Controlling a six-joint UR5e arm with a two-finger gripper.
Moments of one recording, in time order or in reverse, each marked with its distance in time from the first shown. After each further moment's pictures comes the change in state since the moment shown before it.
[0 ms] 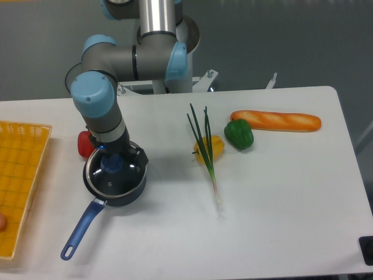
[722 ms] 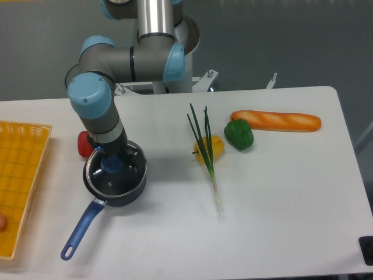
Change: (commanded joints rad) arm -0.011 0.003 0.005 -0.008 -0.006 0.002
